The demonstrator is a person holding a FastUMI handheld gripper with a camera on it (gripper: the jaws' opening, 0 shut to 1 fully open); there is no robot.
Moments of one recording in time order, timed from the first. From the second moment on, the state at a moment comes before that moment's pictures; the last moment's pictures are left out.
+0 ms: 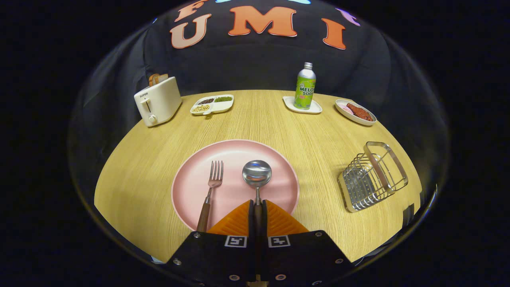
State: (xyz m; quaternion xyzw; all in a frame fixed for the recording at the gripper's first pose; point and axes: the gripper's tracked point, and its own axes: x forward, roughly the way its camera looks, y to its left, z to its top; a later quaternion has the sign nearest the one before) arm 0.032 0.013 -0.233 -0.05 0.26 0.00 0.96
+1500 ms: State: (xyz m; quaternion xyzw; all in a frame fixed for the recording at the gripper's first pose) arm -0.027 -0.170 -0.128 -0.10 0.39 -0.06 0.91
